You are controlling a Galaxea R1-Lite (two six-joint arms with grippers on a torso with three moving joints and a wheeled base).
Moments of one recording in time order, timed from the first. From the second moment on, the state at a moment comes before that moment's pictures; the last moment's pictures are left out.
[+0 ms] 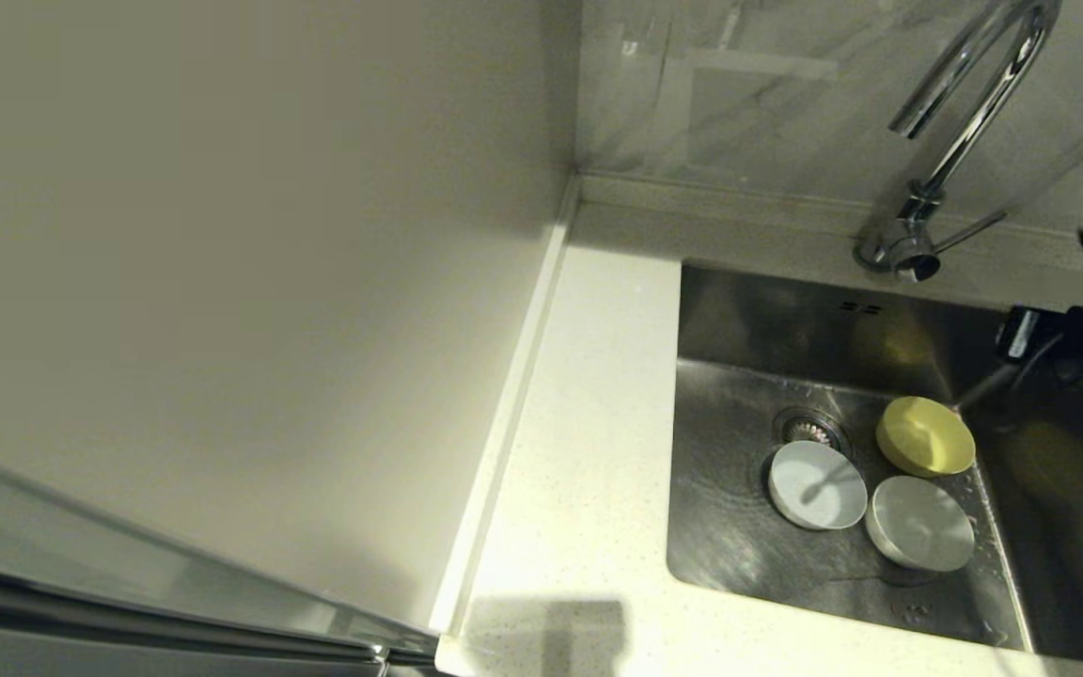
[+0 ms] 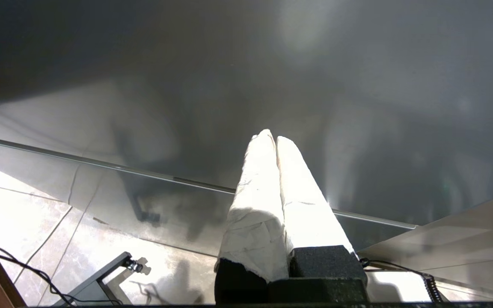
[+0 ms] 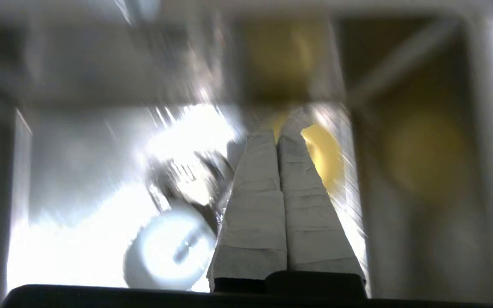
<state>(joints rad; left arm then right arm) 0.00 0.00 0.00 0.00 0.02 -0.02 -0.23 1.68 -0.99 -0.39 -0.08 0.10</state>
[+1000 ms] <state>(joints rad) 0.00 0.00 0.00 0.00 0.02 -0.02 -0.19 1.53 -0.92 0.01 0.03 0.13</state>
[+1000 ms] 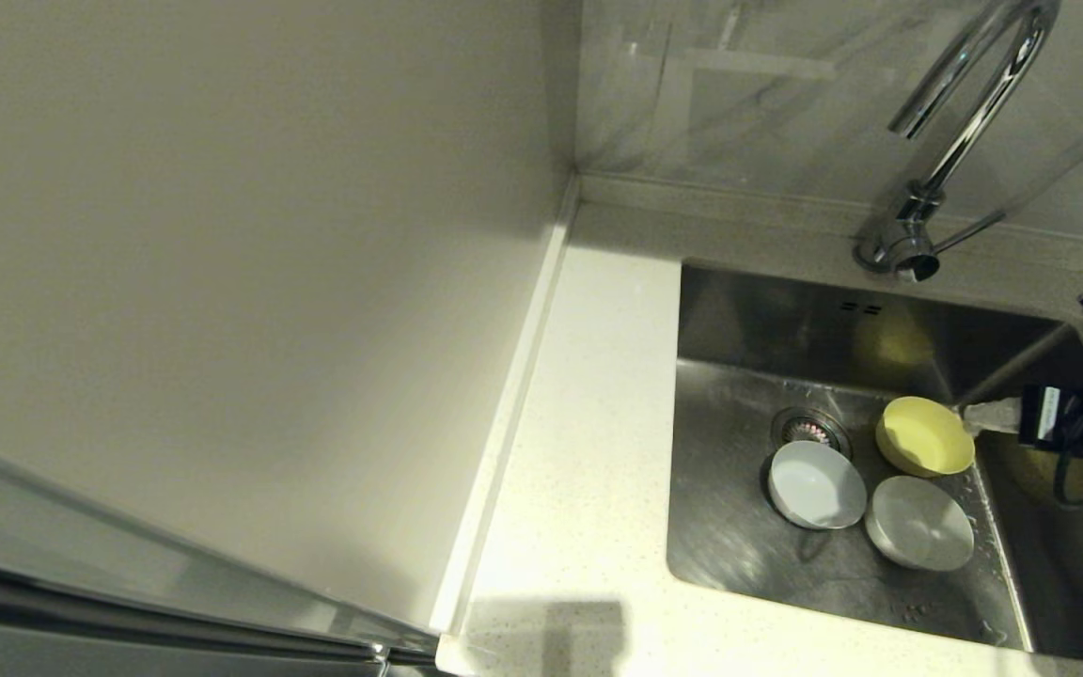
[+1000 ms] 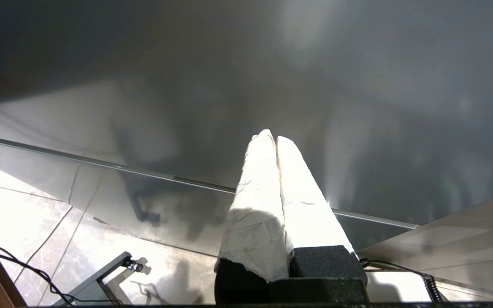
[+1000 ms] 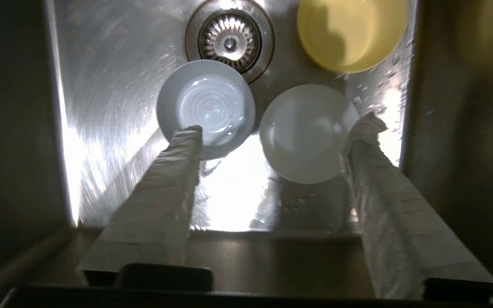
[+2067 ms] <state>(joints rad) 0.00 0.00 0.00 0.00 0.02 -0.02 -0.05 2.15 -1.26 -0.16 -0.24 0.24</state>
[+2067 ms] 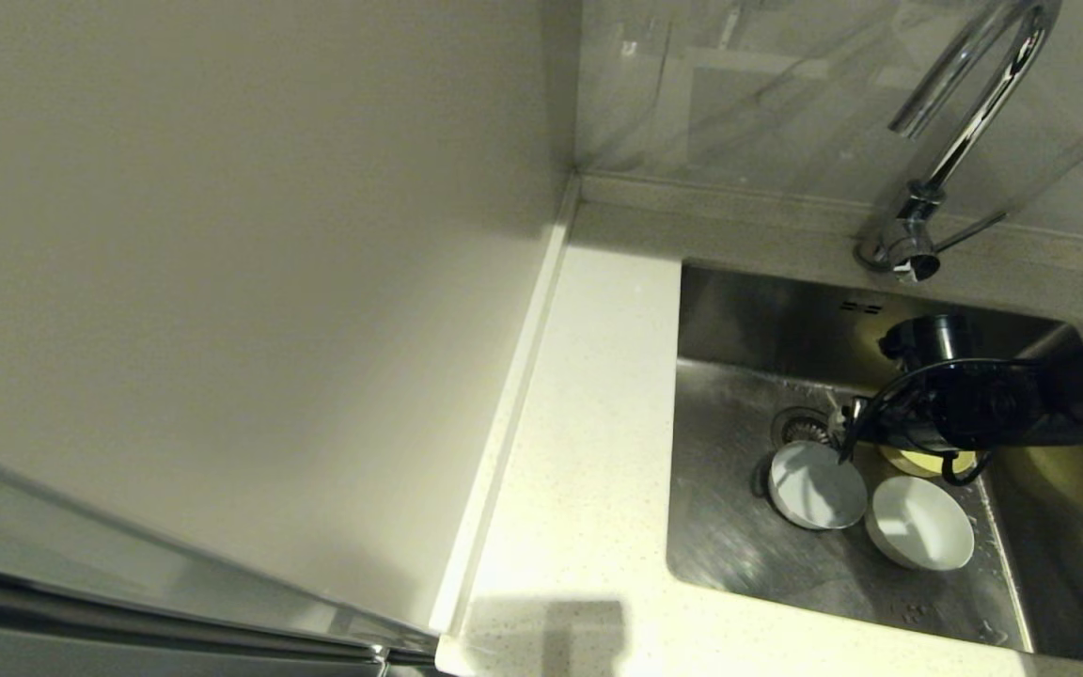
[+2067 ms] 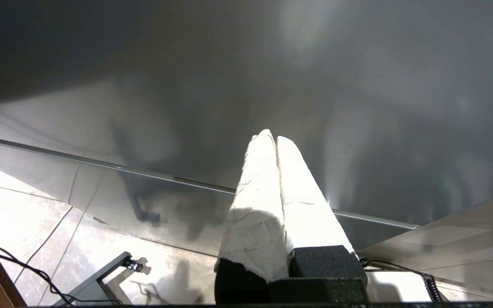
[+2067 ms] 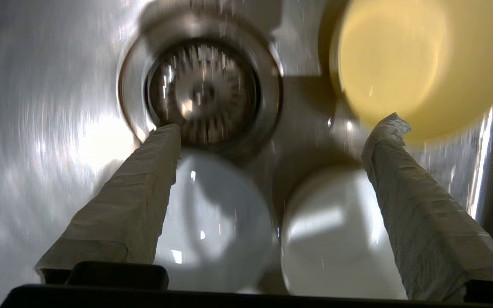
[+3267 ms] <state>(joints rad) 0.00 0.00 0.00 0.00 0.02 -0.02 -0.10 2.37 -1.51 -0.16 -0.41 0.19</state>
